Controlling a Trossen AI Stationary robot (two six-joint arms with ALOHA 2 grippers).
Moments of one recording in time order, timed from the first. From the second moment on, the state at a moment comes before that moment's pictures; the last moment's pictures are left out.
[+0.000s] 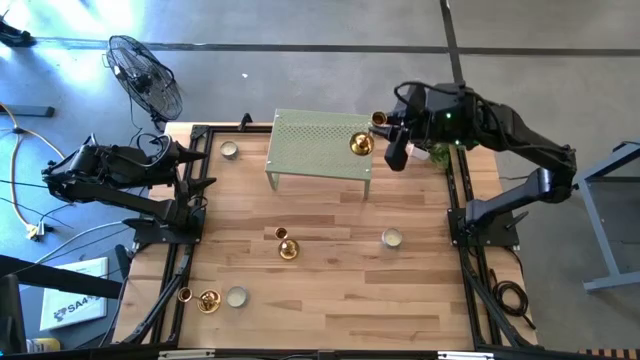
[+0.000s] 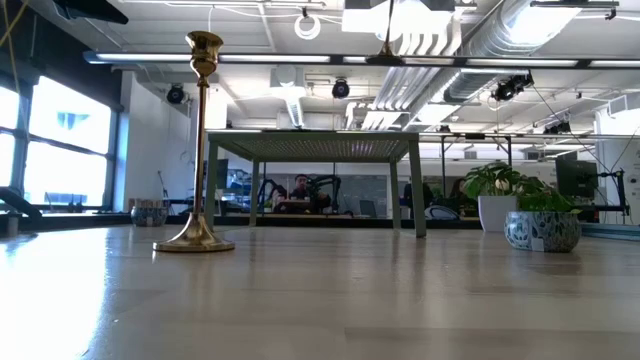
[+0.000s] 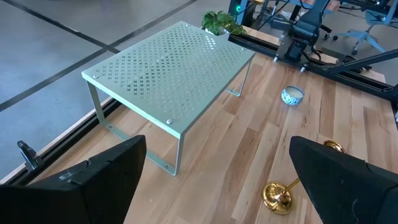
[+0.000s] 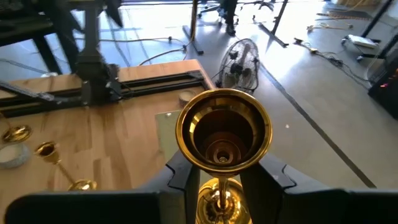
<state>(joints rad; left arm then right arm) -0.15 0.47 1.08 -1.08 -0.51 -0.42 -0.22 1.33 1.77 -0.86 0.19 -0.02</state>
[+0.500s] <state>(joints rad) -0.15 0.47 1.08 -1.13 -0.52 -0.45 -0.39 1.34 1.77 -0.79 0.15 -0.11</state>
